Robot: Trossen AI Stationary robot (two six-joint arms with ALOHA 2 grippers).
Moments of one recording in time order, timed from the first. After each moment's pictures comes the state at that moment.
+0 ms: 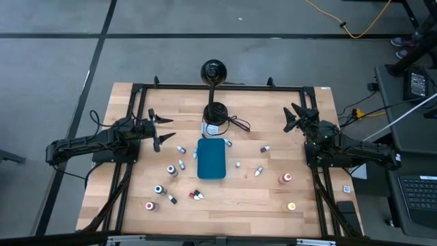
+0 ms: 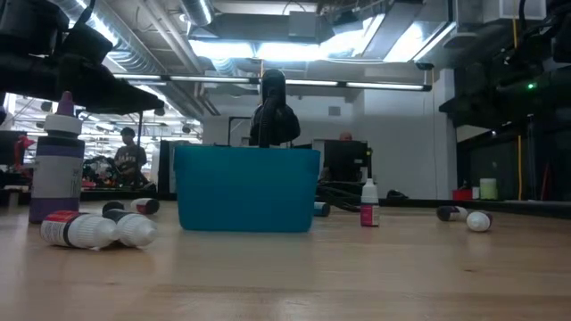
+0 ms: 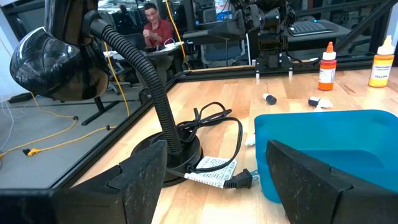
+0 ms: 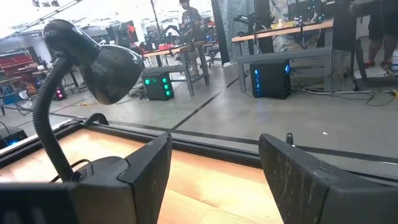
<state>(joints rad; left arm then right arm) 0.28 0.10 0.01 0.01 -0.01 0.14 -0.23 0.08 0.01 0.08 0.74 0.23</state>
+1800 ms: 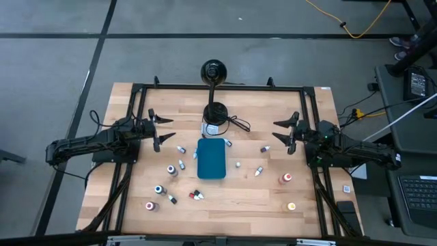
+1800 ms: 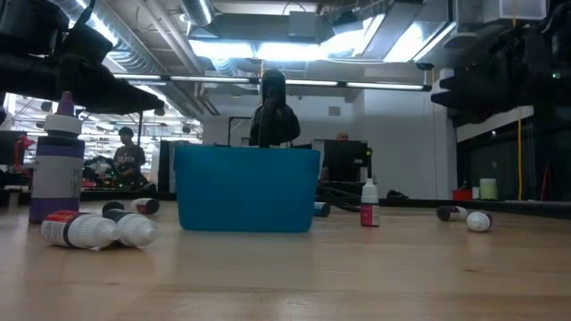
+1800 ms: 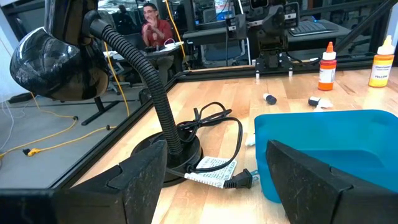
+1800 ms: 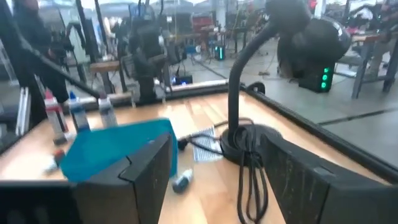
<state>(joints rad) 0.28 0.10 0.01 0.01 -0.01 0.14 -0.23 0.08 0.02 0.09 0.00 0.09</state>
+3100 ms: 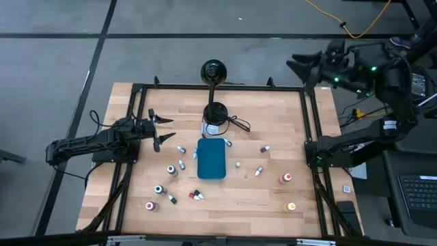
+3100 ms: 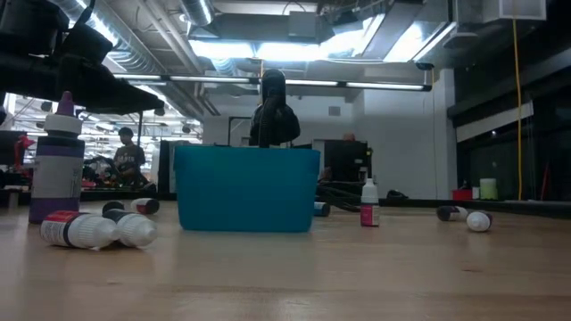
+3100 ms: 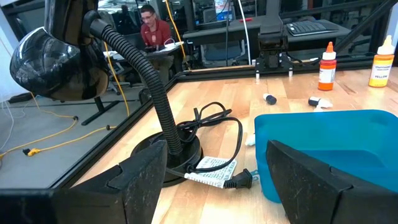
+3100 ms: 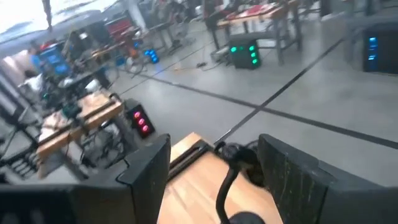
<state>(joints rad) 0.28 0.10 0.01 0.01 -0.01 0.14 -0.19 1.17 1.92 -0.87 0.35 0.43</state>
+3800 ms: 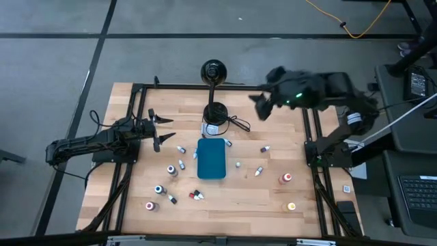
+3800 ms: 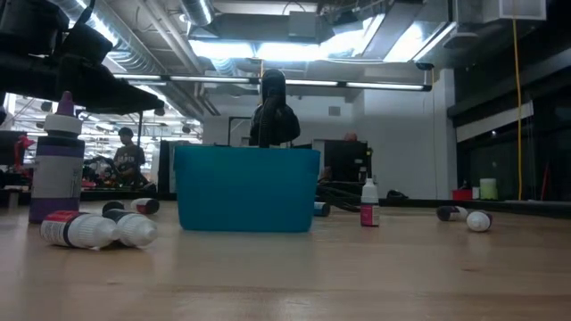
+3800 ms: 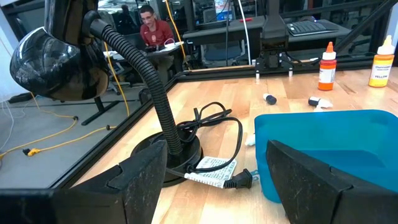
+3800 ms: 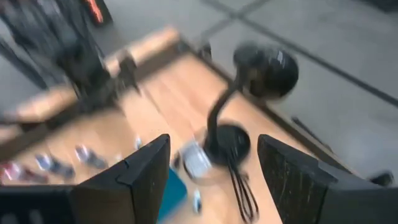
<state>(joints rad) 0.28 0.10 0.01 0.01 -0.01 0.14 0.05 1.62 2.26 -1.37 0.48 0.55</state>
